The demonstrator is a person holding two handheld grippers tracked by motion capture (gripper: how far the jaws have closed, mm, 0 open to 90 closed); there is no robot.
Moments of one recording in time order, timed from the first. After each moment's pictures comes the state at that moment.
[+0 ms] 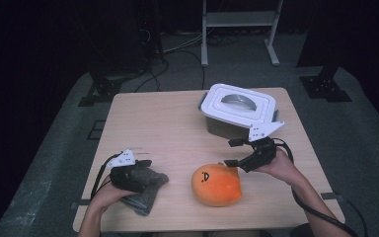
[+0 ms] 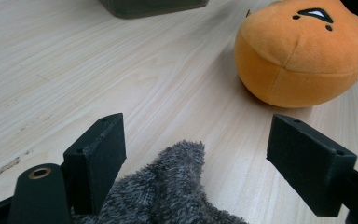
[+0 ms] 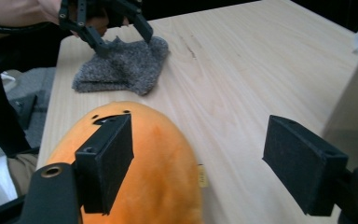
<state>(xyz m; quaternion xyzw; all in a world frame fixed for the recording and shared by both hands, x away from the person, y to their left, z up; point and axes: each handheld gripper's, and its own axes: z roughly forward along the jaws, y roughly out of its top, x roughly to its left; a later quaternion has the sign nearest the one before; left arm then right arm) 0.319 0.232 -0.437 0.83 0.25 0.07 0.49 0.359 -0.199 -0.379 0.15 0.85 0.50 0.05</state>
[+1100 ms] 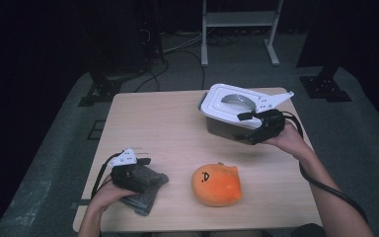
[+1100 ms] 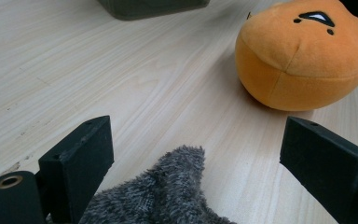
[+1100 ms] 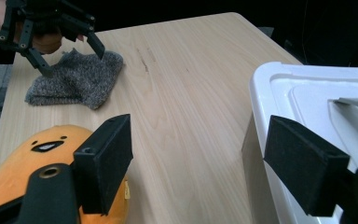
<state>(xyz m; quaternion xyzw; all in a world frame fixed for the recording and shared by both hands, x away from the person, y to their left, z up) 0.320 0.230 -0.435 0.83 0.25 0.08 0.49 0.404 -0.218 -0.328 0.17 0.86 0.48 0.10</state>
